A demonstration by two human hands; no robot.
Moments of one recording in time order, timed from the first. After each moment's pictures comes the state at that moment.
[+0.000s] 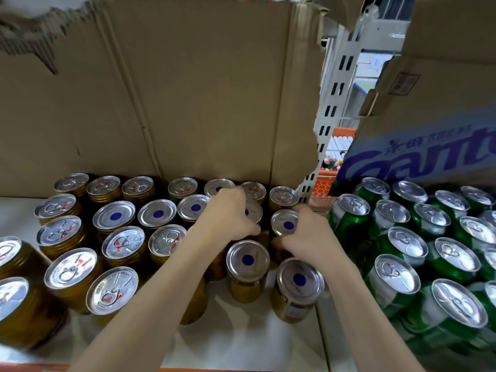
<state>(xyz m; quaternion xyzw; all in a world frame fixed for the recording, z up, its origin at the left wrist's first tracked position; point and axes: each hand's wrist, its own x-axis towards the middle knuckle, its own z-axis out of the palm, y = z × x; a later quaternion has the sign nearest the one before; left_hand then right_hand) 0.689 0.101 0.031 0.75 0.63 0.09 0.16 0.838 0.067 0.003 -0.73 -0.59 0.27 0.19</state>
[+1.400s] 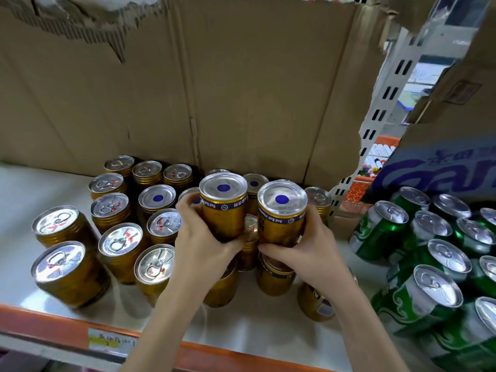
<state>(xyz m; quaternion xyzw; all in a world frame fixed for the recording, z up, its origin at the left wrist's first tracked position) 0.618 0.022 -0.014 0.56 0.63 0.51 0.20 0.789 0.036 -0.006 -0.56 -0.64 0.34 0.40</state>
